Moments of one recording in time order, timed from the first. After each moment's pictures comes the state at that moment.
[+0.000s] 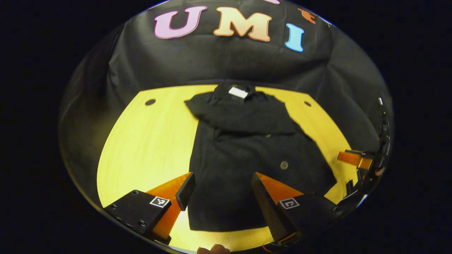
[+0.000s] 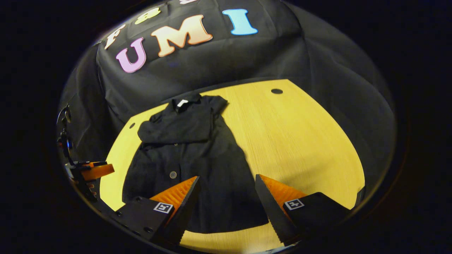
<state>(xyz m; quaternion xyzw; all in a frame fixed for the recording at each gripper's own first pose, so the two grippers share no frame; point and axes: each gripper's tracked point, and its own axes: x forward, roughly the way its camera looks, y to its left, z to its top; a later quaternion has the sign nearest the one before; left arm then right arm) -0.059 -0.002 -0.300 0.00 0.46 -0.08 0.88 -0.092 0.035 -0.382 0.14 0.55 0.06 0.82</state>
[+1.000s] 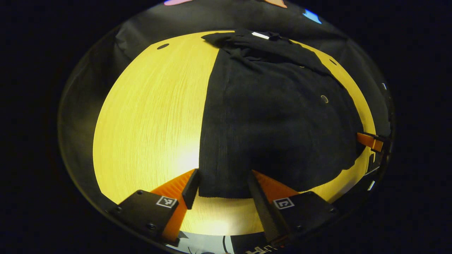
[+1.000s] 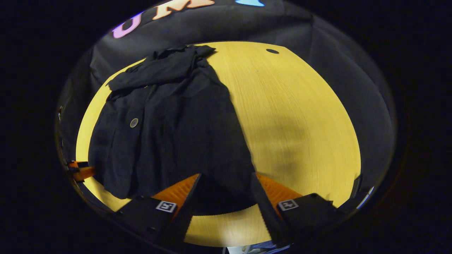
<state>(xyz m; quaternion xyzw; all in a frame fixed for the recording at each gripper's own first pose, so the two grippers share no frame) -0.130 0.039 -0.380 0.03 0.60 -0.04 0.80 -0.153 0.031 -0.438 0.05 0.66 0.04 0.75</state>
